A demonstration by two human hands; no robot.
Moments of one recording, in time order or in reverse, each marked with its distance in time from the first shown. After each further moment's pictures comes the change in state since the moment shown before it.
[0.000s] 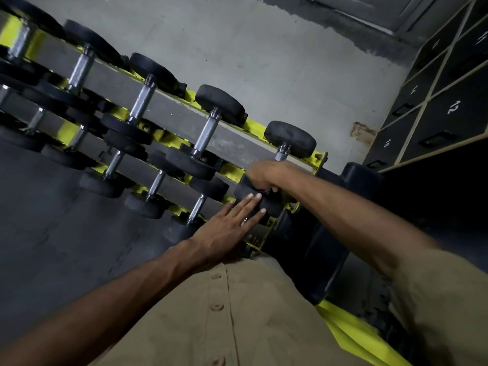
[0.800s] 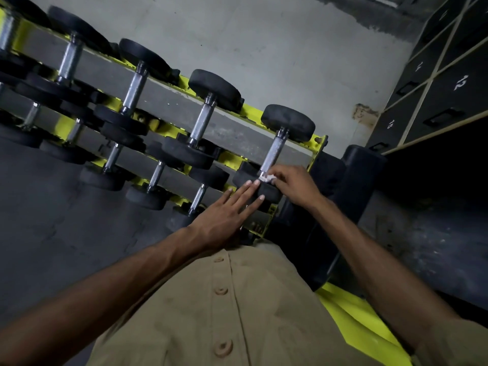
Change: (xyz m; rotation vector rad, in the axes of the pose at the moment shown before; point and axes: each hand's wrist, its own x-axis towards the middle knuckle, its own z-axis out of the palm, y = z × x) left_hand -0.001 -0.005 -0.004 0.011 -0.014 0.022; right_hand -0.021 0.030 0.136 0.812 0.807 -0.013
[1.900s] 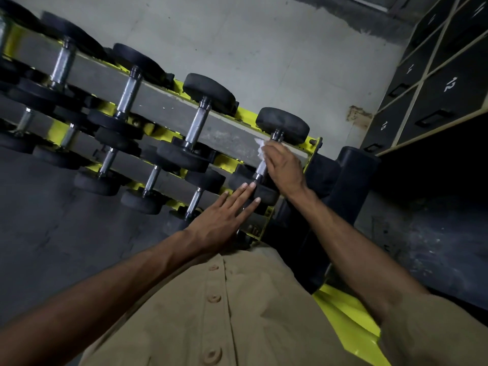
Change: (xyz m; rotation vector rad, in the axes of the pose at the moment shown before) left_hand 0.000 0.003 -0.004 0.017 -0.034 -0.007; right_hand 0.037 -0.008 0.010 -0.194 0.353 -0.048
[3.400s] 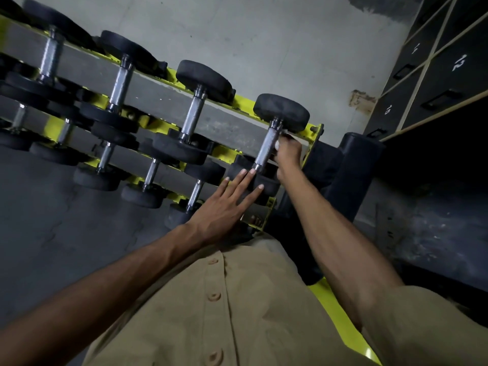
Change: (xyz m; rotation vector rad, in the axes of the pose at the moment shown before) left_hand 0.010 -0.002 0.008 0.010 0.109 -0.014; right_hand 0.027 -0.003 0.025 1.141 0.219 1.103
